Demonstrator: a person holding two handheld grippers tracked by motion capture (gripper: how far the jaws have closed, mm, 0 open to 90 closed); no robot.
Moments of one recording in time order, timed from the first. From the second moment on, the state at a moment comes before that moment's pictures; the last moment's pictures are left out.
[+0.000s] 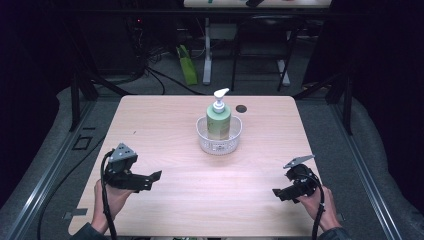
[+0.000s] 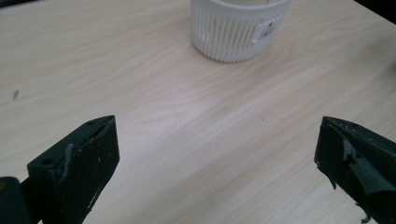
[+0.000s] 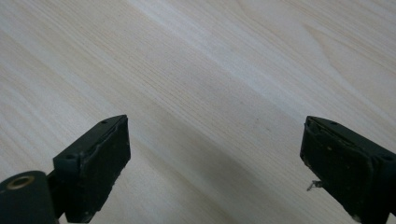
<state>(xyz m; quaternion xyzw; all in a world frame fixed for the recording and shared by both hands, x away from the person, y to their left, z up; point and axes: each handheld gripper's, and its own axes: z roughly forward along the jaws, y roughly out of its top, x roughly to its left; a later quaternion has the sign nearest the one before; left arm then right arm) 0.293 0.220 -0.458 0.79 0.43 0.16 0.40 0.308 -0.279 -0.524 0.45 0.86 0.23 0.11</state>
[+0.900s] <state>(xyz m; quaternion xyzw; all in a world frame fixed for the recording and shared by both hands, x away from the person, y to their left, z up) 0.292 0.232 -0.494 0.79 0.46 0.12 0.38 0.311 -0.280 -0.527 0.45 0.86 0.22 0.11</state>
